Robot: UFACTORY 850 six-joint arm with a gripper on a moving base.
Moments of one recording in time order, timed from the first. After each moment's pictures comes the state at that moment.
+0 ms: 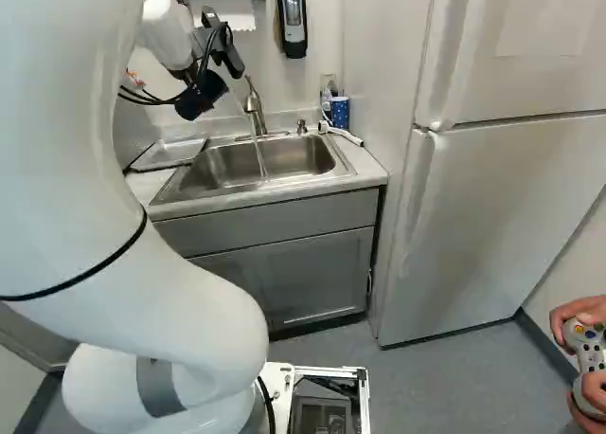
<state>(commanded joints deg) 19.5 2.6 -66.2 12.3 -10.6 62.3</state>
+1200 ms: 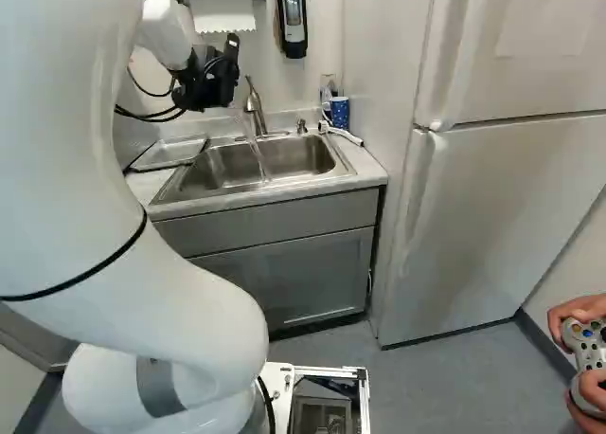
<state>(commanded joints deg) 19.5 2.6 -66.2 12.3 -10.6 98.5</state>
